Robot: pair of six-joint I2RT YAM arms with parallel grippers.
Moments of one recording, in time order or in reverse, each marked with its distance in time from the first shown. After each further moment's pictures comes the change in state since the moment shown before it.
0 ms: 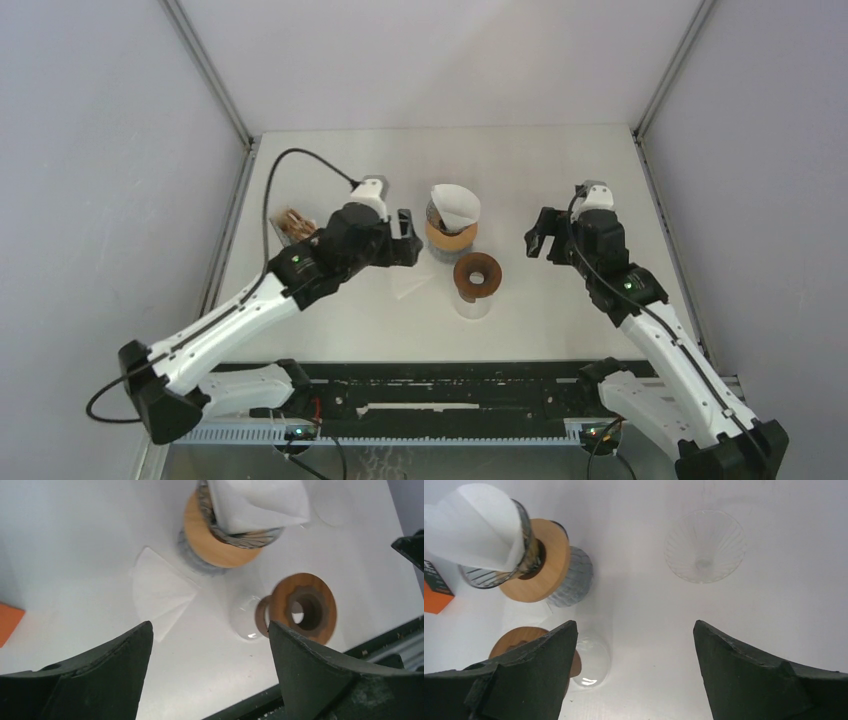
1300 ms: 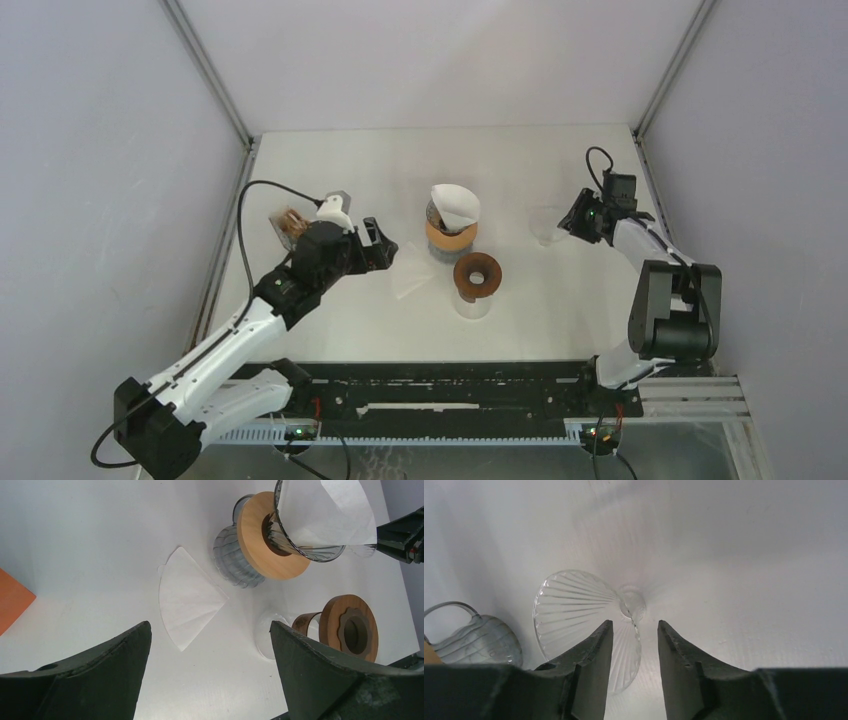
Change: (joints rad) left arm 0.265 -0.221 -0.382 0.264 0.132 -0.042; right arm -0.491 0.715 0.142 0.198 -0.339 0.037
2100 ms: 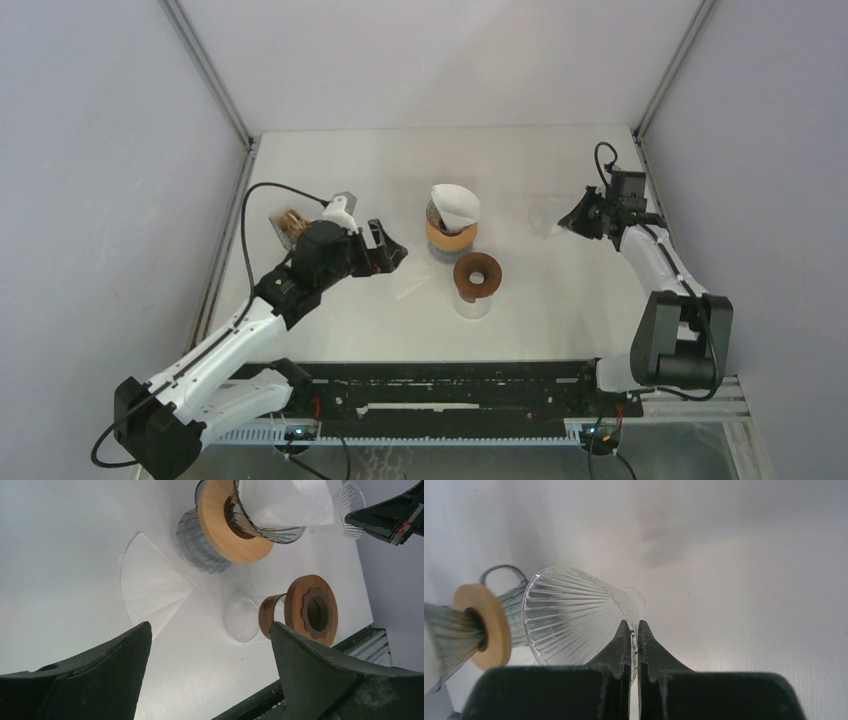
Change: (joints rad) left arm 0.000 0.008 0.001 0.016 0.135 -0.044; right arm 0.003 -0.105 0.021 -0.090 -0.117 -0.010
